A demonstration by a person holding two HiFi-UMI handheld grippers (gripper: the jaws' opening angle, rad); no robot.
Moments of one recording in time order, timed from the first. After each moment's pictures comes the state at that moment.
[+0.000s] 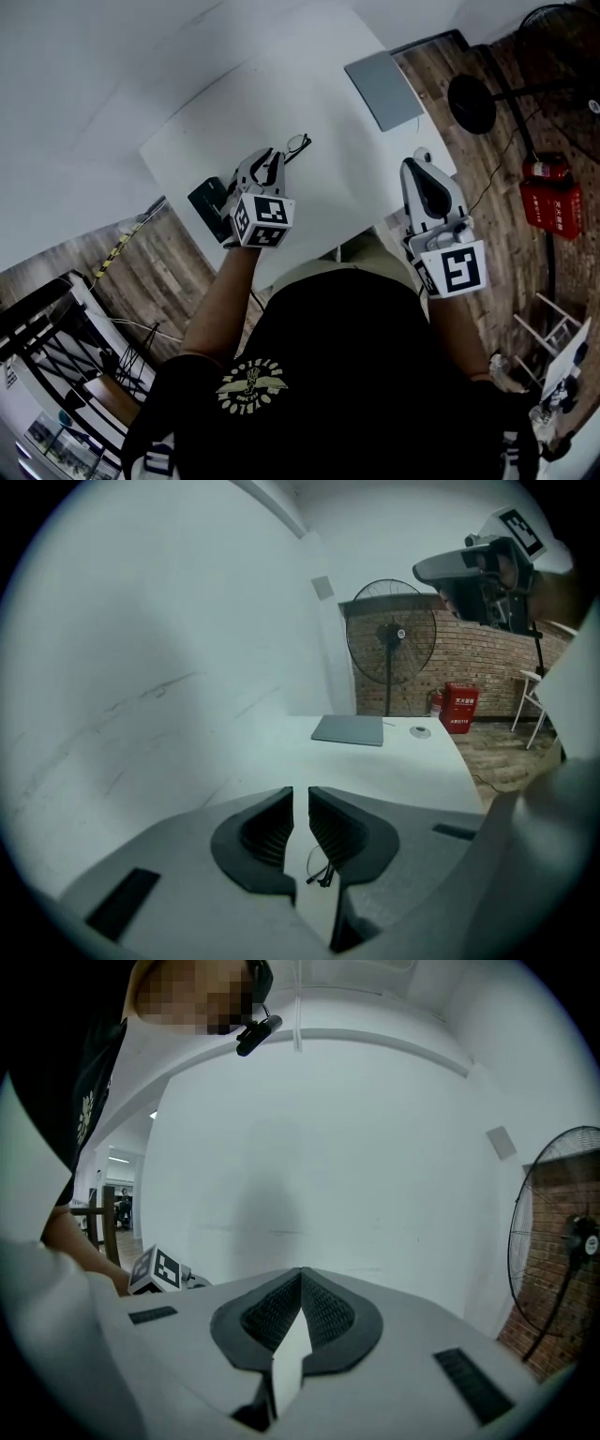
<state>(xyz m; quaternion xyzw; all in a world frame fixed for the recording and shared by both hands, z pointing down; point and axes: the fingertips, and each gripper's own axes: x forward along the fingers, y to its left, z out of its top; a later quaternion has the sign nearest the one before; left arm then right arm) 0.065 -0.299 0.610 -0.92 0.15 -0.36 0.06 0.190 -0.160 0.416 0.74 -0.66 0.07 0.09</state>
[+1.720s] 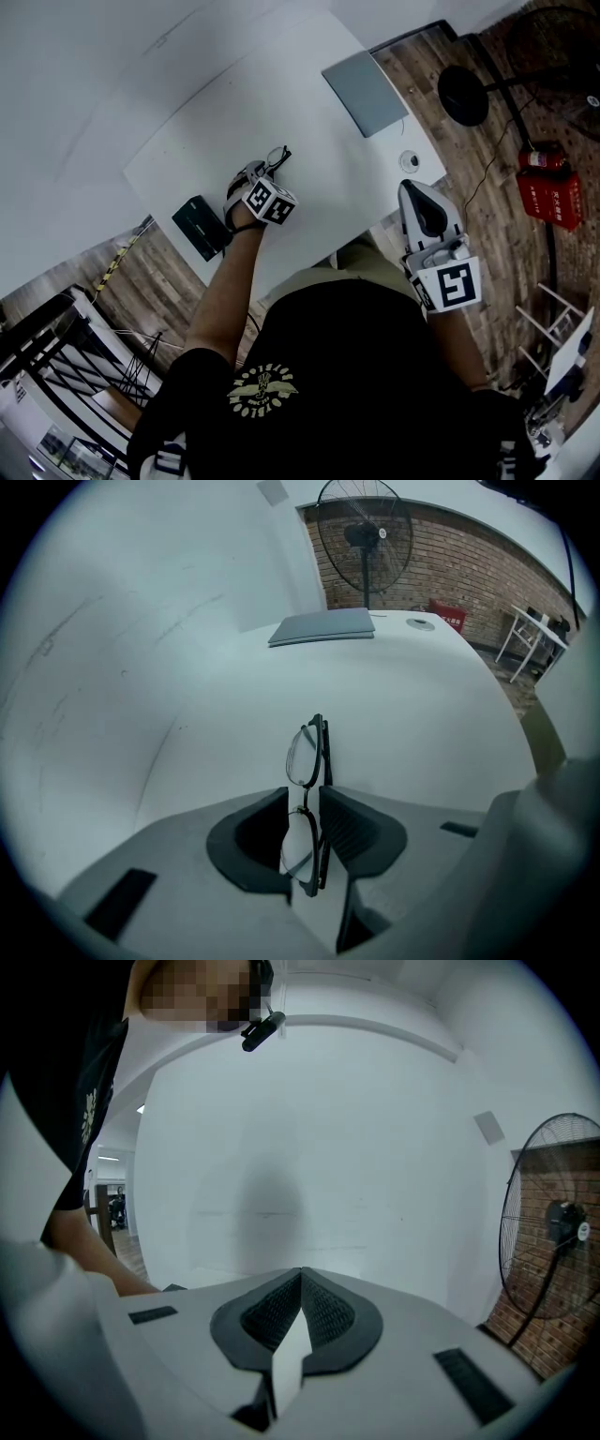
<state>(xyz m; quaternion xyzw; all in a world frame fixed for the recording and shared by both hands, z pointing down) 0.083 -0.295 0.771 -0.81 0.07 -0.58 0.11 0.229 -0.125 0.448 0.75 -0.64 0.12 0.09</state>
